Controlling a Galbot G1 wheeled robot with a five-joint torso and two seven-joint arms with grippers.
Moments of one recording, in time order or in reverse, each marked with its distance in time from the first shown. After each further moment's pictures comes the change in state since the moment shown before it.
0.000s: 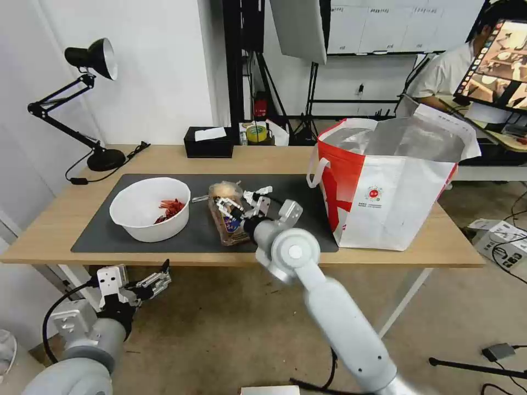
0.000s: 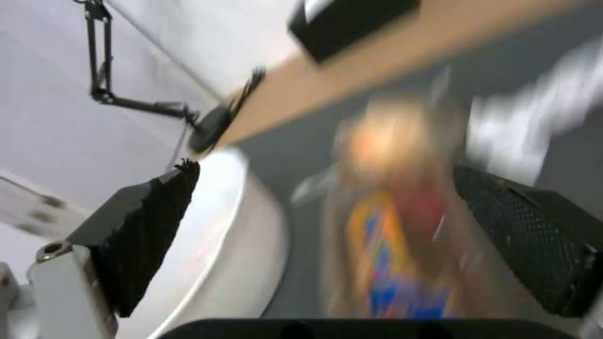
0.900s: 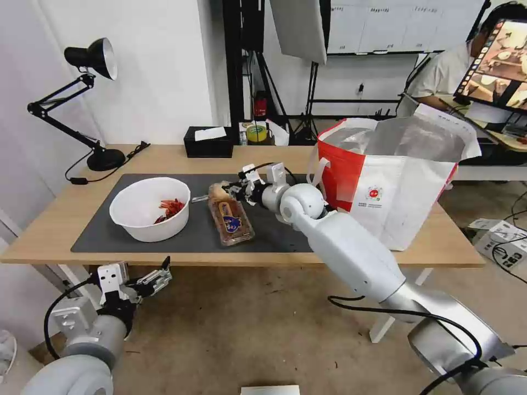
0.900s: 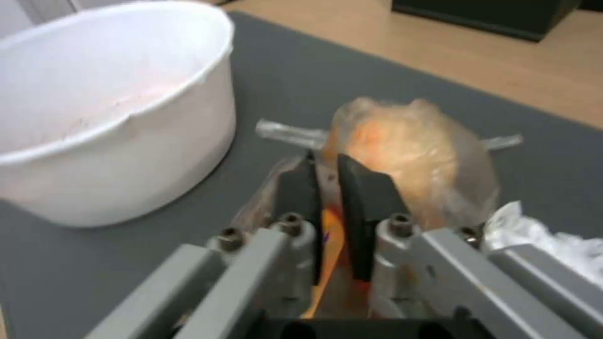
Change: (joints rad) left arm -0.007 0.008 0.000 0.000 -0.008 0.000 0.000; right arm 0.313 -0.104 -0.218 -0.379 -0.424 -0.139 -0.661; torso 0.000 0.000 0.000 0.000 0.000
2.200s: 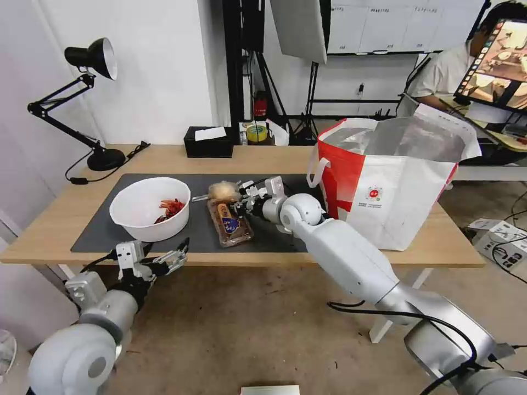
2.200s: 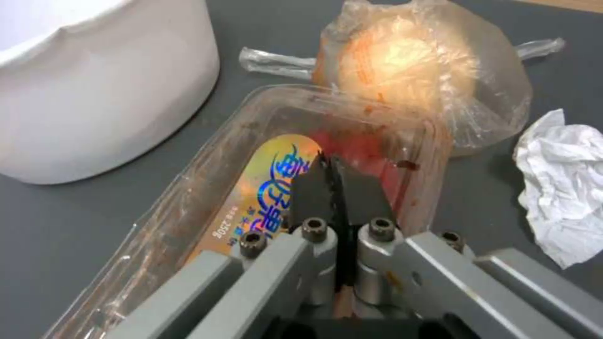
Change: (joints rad) left arm -0.208 0.257 0.072 0.118 -0.525 -0.046 0.012; right arm -0.017 0.017 0.006 -0.085 0.027 -0.028 -0.037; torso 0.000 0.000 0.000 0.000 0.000
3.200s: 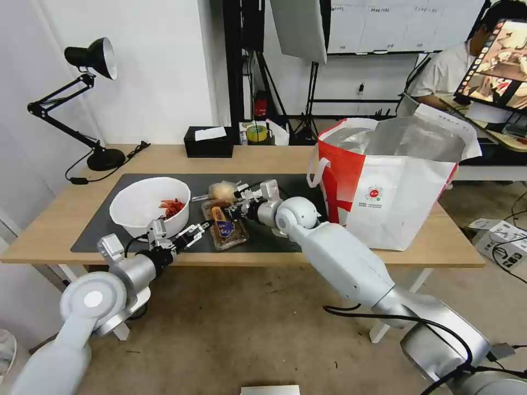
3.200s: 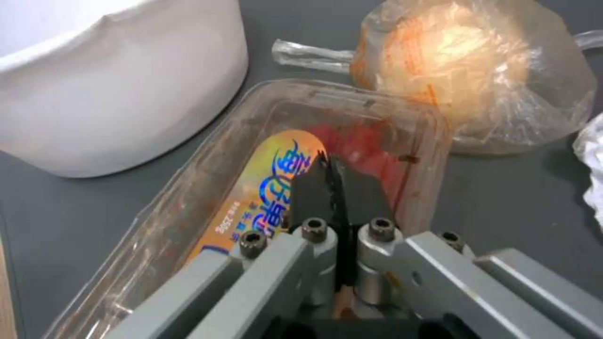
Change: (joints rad) left arm -0.261 0.061 0.143 0.250 -0.483 0.024 -0.130; right arm -0.012 0.010 -0.009 0.011 0.005 0.000 -0.009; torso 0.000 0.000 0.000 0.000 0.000
